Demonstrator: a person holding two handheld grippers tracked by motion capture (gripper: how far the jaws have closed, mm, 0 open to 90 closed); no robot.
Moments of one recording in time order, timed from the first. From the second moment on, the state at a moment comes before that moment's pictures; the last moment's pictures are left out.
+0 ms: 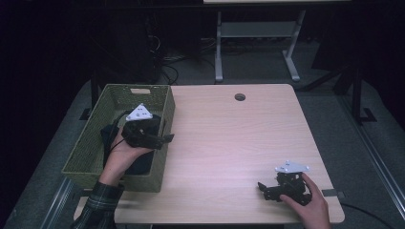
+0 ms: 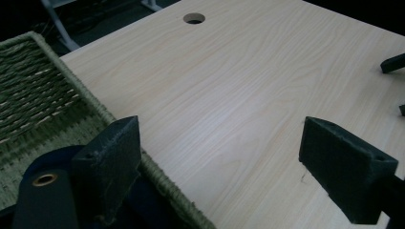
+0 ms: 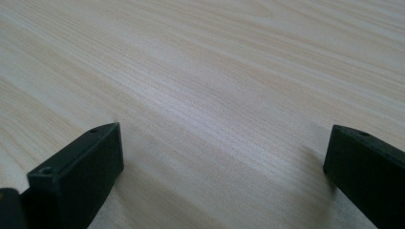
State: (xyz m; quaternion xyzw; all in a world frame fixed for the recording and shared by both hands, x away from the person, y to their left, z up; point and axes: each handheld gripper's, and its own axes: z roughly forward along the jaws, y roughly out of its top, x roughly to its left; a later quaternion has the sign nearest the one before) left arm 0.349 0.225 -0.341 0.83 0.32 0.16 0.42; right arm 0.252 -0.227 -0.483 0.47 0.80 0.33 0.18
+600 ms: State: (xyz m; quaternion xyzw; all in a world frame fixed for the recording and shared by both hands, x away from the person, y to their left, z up) left arm 0.351 0.251 -0.342 0.82 0.35 0.18 0.41; right arm 0.252 -0.227 -0.483 0.47 0.80 0.33 0.18
